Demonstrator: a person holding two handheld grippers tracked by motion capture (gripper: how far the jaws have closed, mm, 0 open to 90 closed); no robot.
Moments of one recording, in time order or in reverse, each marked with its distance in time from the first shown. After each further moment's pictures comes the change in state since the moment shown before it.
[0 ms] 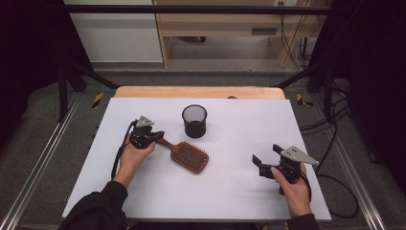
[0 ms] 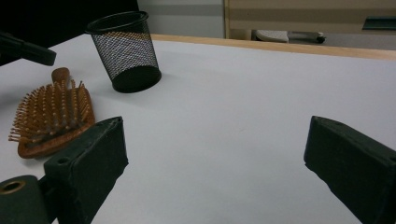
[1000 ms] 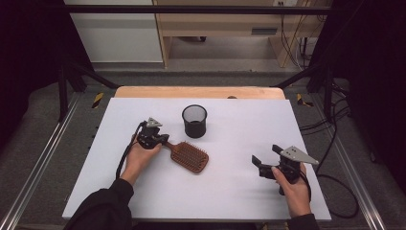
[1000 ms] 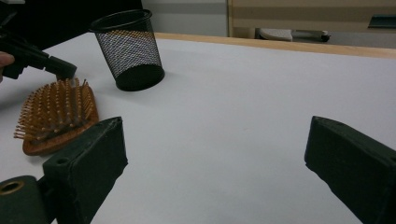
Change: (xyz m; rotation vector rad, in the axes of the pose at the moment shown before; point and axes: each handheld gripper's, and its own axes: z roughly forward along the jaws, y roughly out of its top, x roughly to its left) left arm -0.005 -0.003 0.026 0.089 -0.003 0.029; right arm 0.000 0.000 0.000 0.007 0.016 -0.003
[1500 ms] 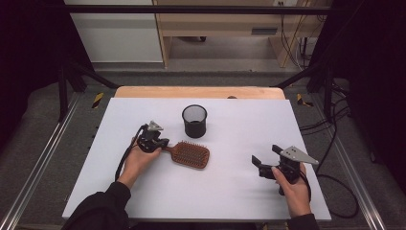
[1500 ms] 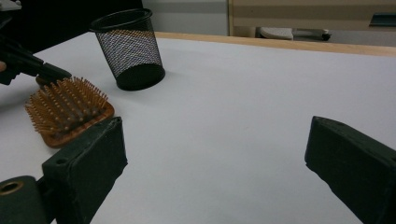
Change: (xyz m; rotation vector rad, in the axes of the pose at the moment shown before) left arm -0.009 -0.006 -0.004 0.050 -0.021 0.044; right arm 0.000 0.000 0.000 0.002 0.001 0.005
